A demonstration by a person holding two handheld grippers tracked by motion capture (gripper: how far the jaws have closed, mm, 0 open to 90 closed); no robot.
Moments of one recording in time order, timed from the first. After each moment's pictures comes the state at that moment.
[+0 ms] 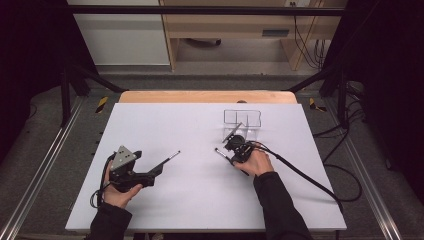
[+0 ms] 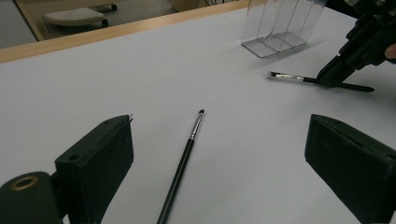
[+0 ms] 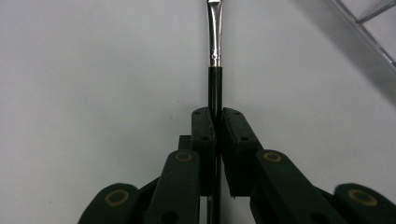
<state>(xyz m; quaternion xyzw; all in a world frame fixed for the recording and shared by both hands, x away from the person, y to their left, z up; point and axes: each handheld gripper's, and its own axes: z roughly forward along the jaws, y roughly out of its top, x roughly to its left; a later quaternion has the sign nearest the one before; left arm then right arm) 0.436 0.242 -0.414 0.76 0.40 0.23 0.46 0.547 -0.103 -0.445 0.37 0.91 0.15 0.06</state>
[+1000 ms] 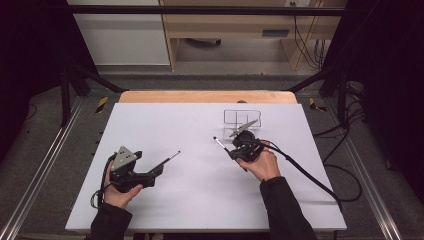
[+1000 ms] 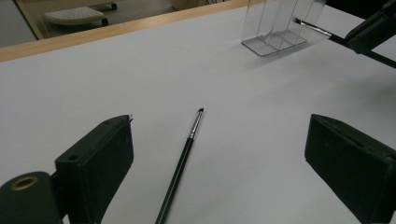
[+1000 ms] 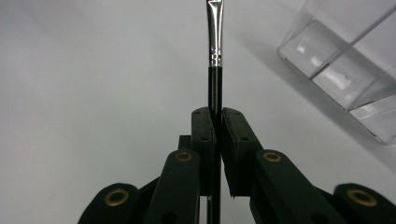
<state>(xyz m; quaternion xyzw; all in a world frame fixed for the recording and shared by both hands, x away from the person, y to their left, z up) 0.436 0.241 -0.415 0.76 0.40 0.23 0.46 0.518 -0.120 -0.398 0.37 0.88 0.28 0.10</state>
